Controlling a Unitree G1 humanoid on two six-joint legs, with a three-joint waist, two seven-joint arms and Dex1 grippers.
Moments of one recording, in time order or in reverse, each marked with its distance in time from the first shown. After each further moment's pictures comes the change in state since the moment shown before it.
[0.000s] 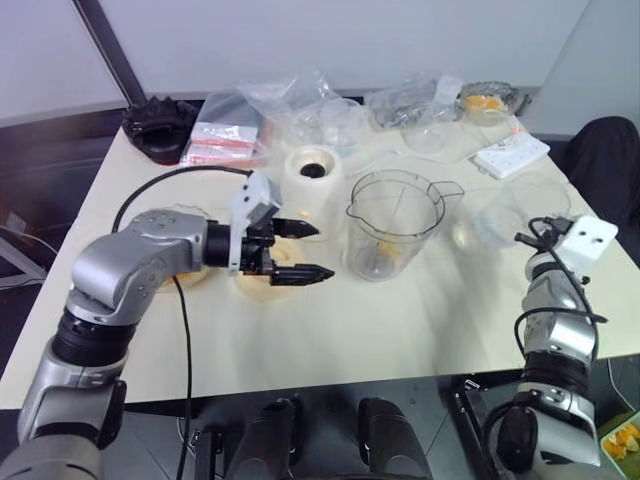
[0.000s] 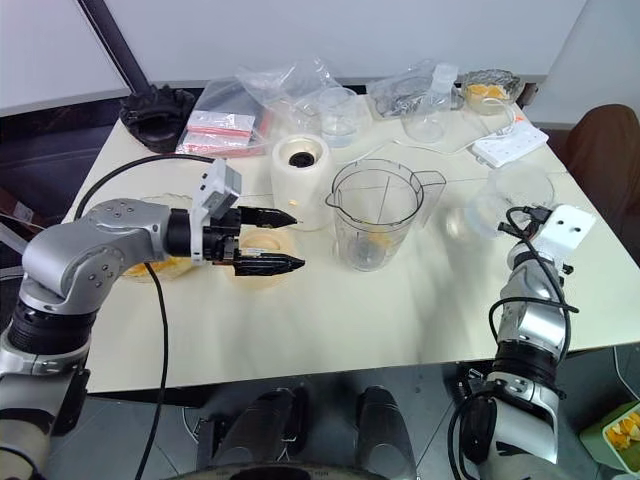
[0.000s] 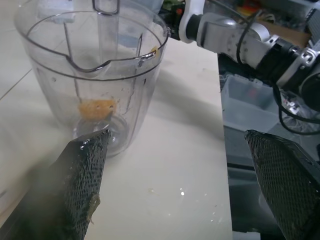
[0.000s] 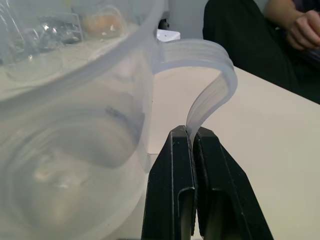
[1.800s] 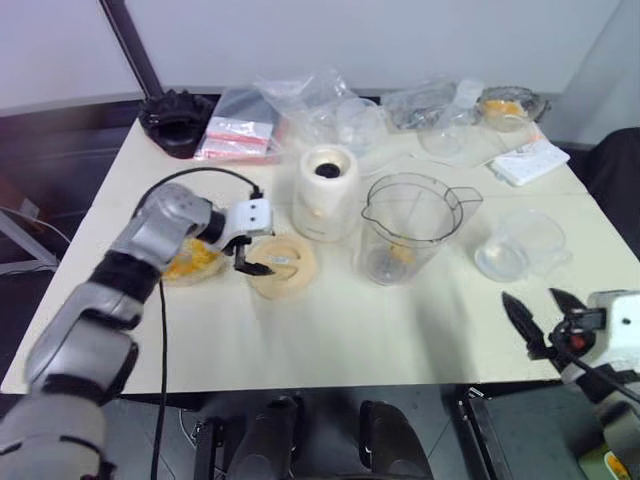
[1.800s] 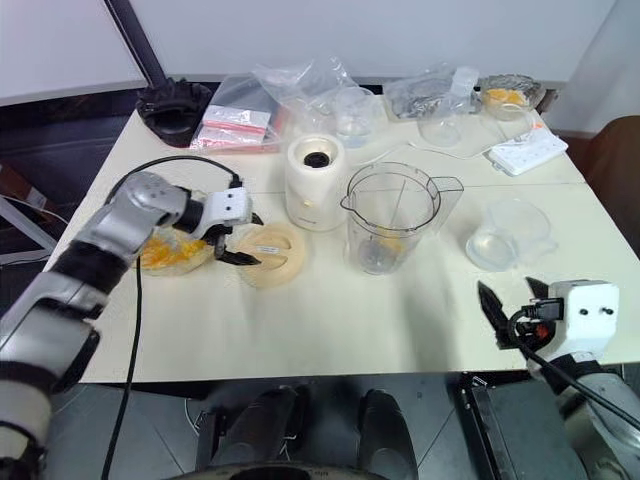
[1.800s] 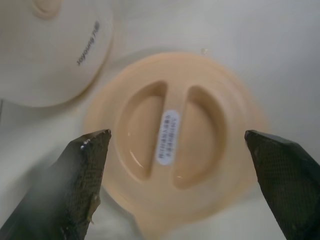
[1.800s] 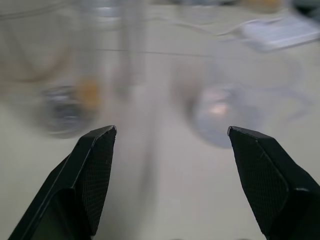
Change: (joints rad) left arm -0.360 -0.079 -0.415 1.041 0.747 -0.939 -0.303; right arm 0.914 -0.152 -0.105 -1.238 0.574 0.530 0.375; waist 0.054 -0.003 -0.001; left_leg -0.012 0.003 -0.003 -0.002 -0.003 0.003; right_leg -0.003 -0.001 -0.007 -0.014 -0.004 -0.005
